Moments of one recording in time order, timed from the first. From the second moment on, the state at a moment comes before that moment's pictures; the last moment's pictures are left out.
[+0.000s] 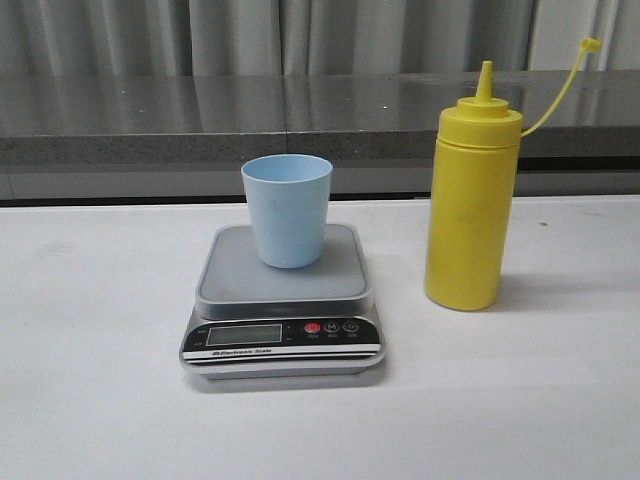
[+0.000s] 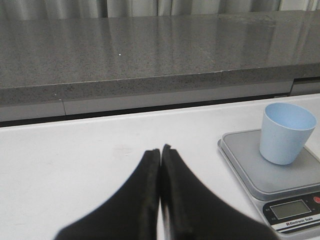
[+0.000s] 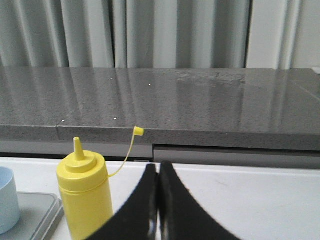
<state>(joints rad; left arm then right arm) -0.19 0.31 -0.35 0.06 0.30 -0.09 0.13 0.50 -0.28 -0.06 -0.15 0.13</state>
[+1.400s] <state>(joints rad) -0.19 0.31 -0.35 0.06 0.30 -0.09 0.39 1.39 -0.29 -0.06 -0.78 0.13</state>
